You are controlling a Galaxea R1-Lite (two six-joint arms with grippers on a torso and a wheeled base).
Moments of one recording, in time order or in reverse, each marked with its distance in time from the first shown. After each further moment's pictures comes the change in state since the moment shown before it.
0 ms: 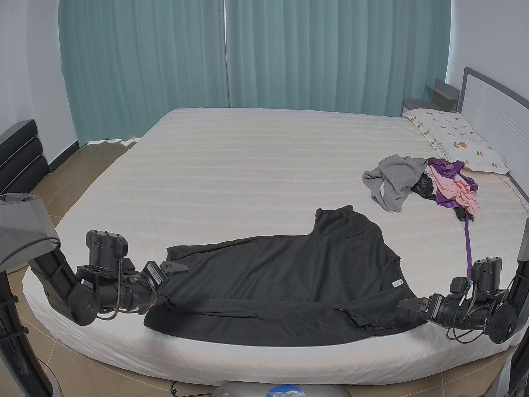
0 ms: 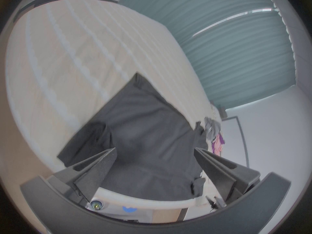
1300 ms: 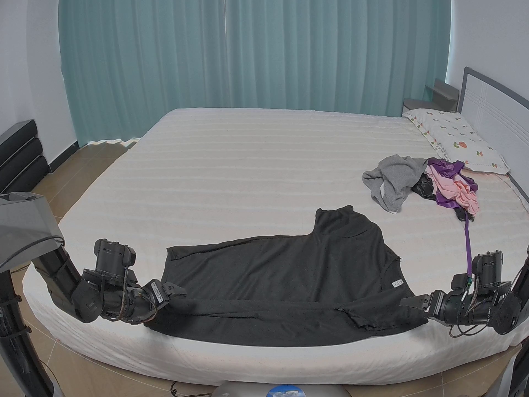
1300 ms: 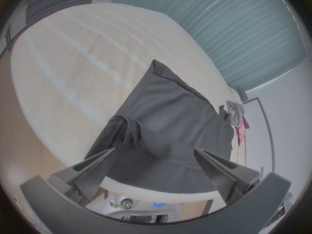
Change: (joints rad) left arm -0.011 0.018 -0.028 0.222 0.083 0.200; right arm -0.008 -0.089 -0.082 0.233 0.008 -0.005
